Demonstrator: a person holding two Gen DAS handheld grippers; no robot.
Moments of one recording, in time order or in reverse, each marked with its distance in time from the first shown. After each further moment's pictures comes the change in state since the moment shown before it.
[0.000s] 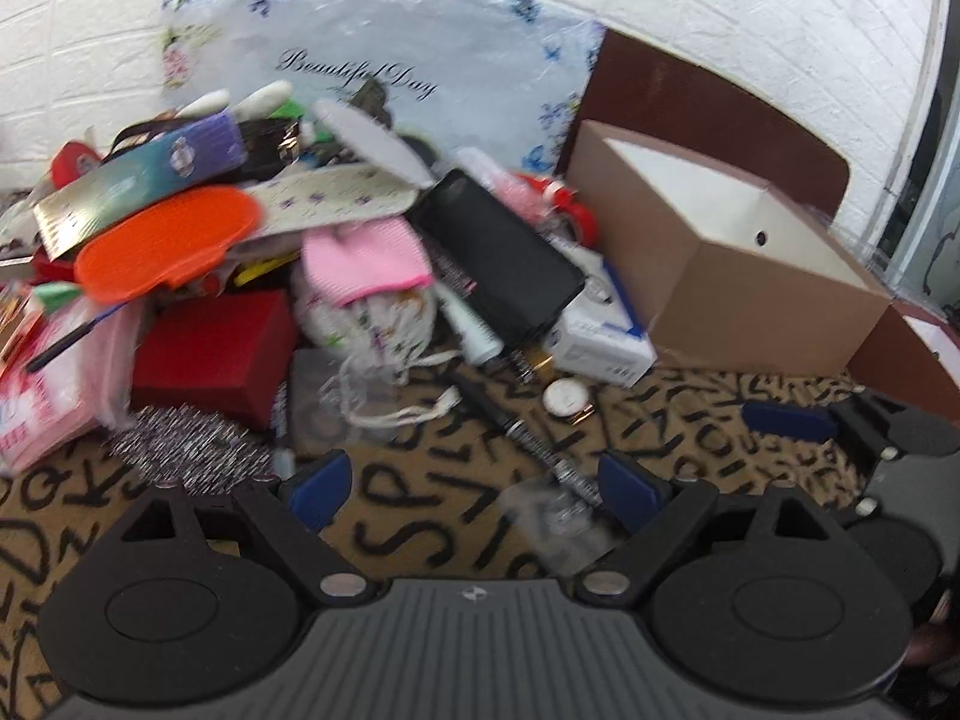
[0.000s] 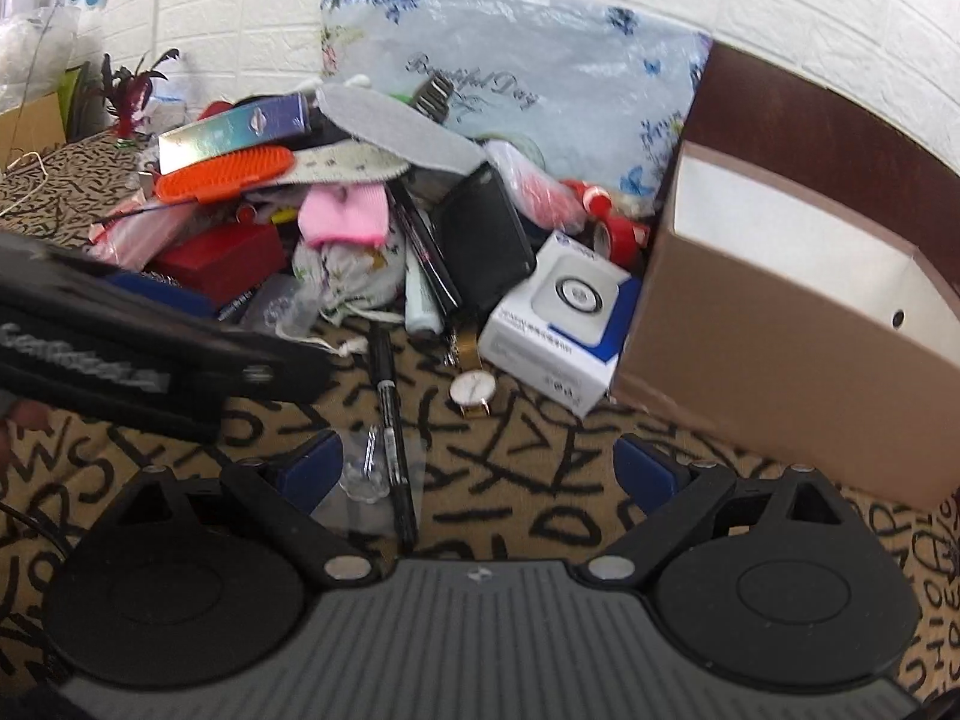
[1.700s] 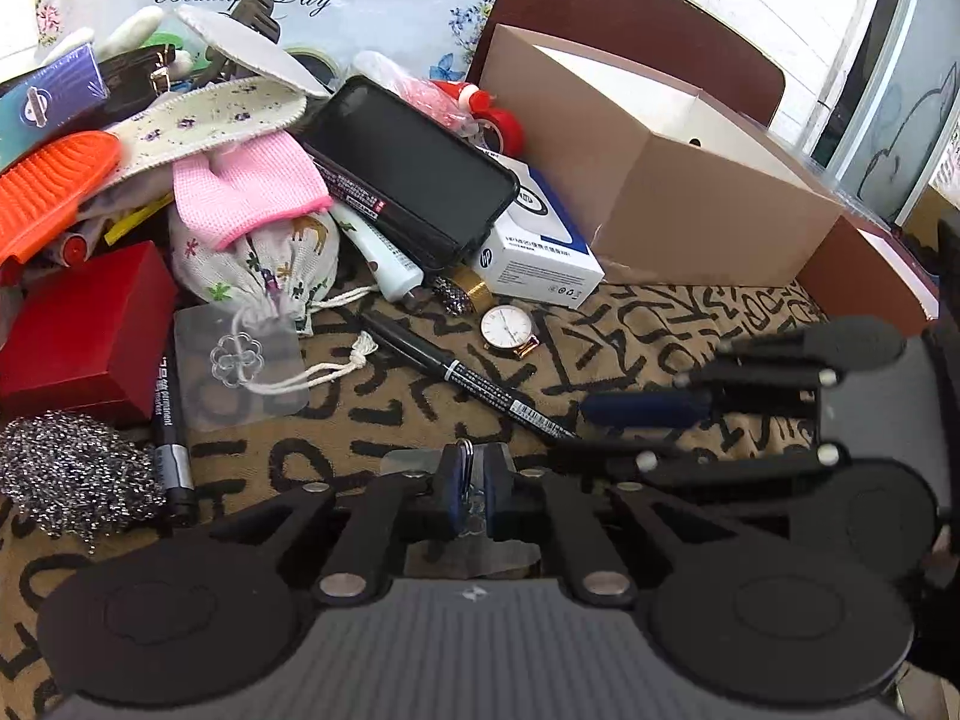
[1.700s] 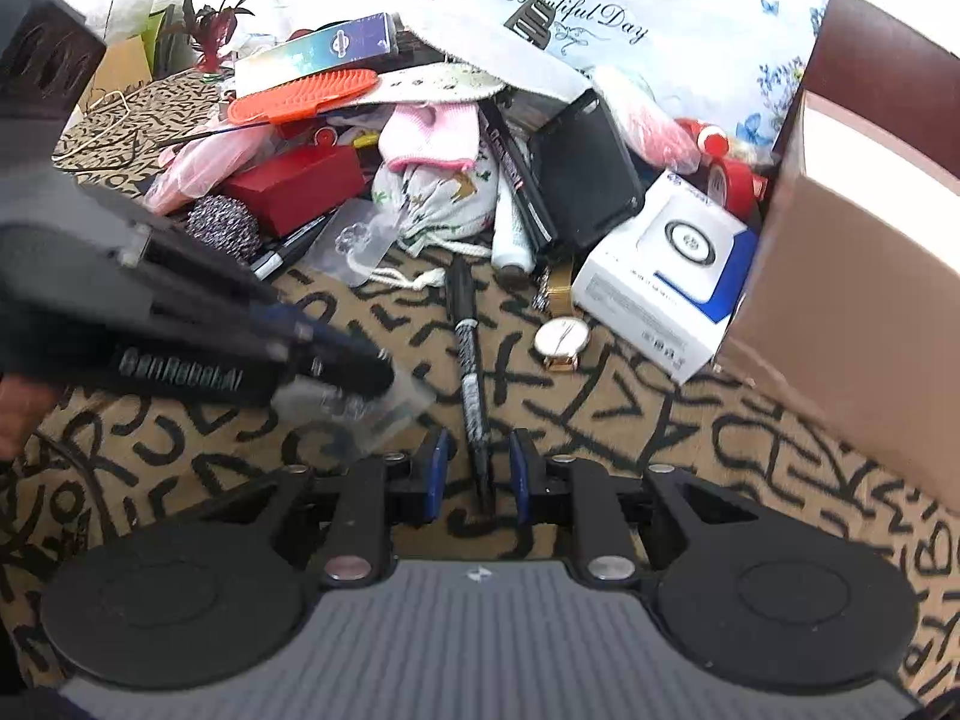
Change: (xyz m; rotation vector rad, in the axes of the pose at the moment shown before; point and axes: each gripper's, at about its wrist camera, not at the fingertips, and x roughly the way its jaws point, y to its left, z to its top) left arm 0.049 -0.002 0.002 0.107 0.144 -0.186; right arm 0.035 -0.010 0.006 -0.107 0.109 0.200
